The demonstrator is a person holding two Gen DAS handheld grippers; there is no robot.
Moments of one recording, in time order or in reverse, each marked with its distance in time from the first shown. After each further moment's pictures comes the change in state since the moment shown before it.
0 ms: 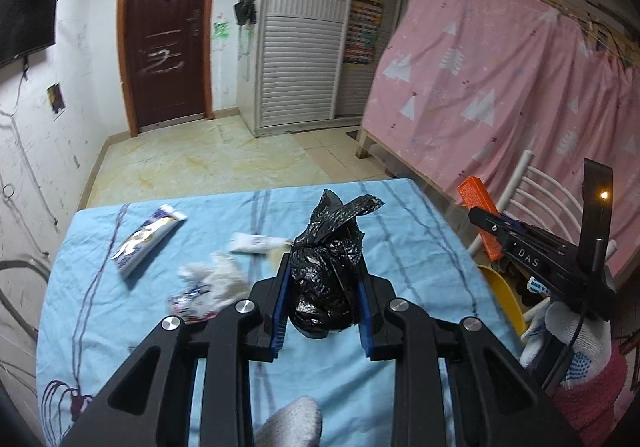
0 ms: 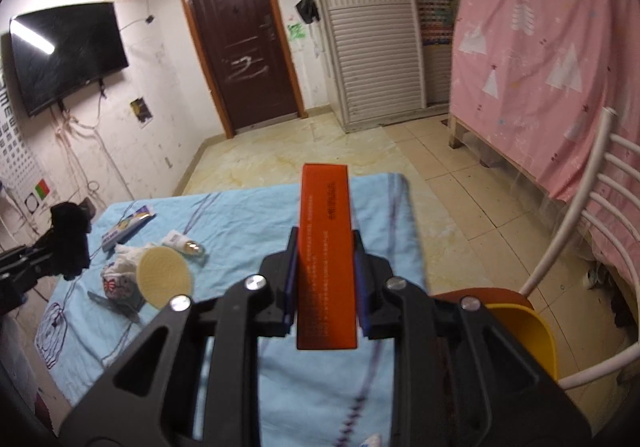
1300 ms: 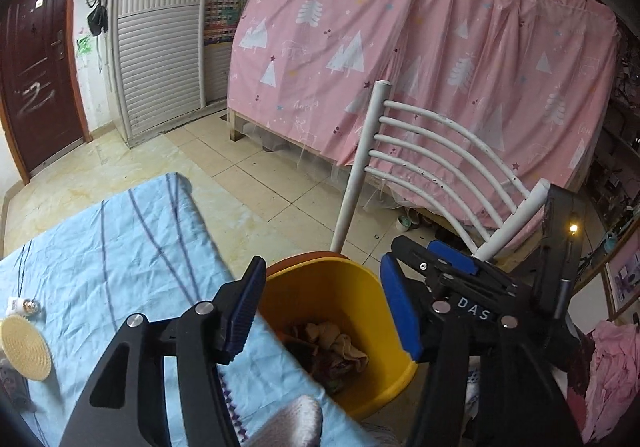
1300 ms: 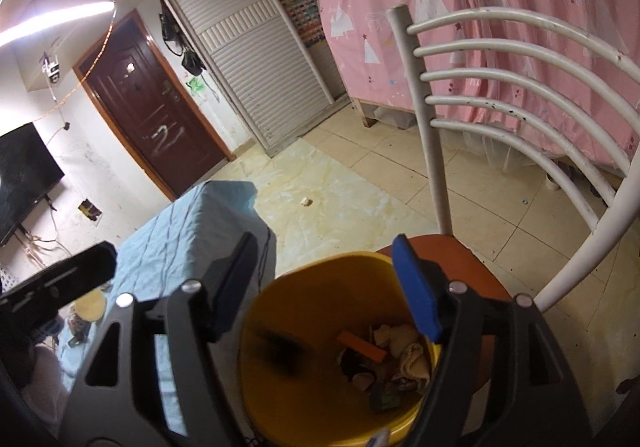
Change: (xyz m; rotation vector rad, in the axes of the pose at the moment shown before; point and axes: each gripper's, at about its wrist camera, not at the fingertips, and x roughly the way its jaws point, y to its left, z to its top) left arm 0.100 -0.234 -0.004 0.237 0.095 -0.323; right arm -0.055 -0.179 -0.071 0.381 -0.073 -0.119
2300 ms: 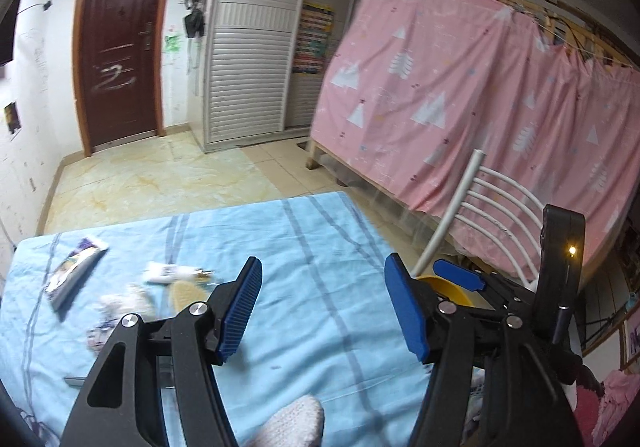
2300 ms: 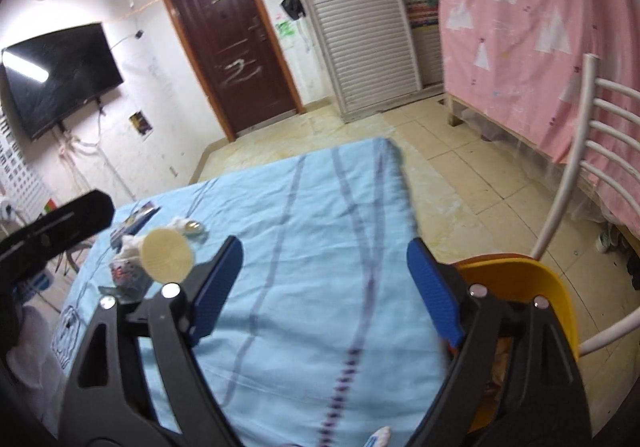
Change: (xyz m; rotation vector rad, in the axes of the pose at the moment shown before) left arm -0.134 0.160 -0.040 -0.183 -0.150 0.184; right arm 0.037 0.199 -0.037 -0.324 0.131 0.168
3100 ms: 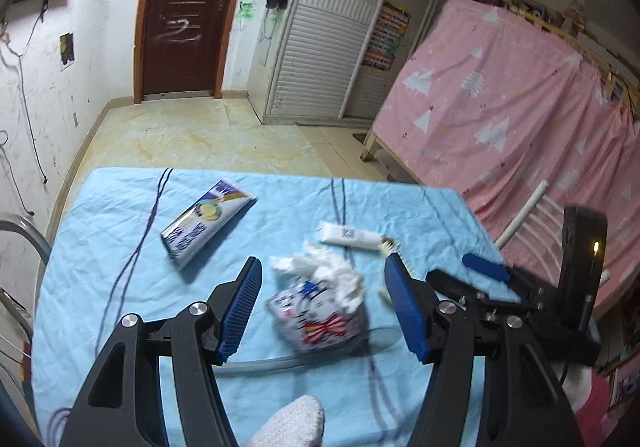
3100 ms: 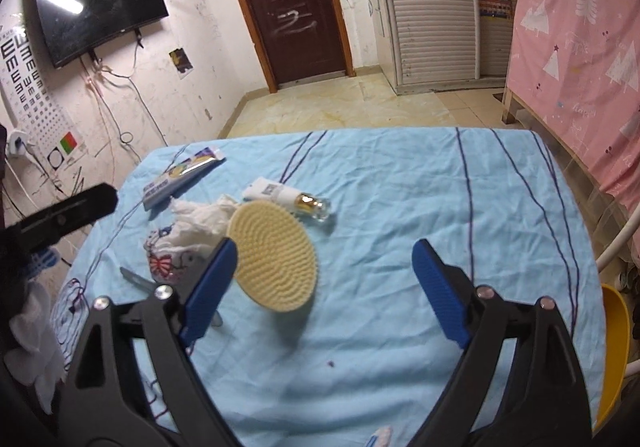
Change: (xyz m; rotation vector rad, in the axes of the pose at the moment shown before) left arm -0.026 0.175 -0.033 -0.185 0.054 0.088; right arm 0.076 0.126 -0.004 -0.168 0.134 0.076
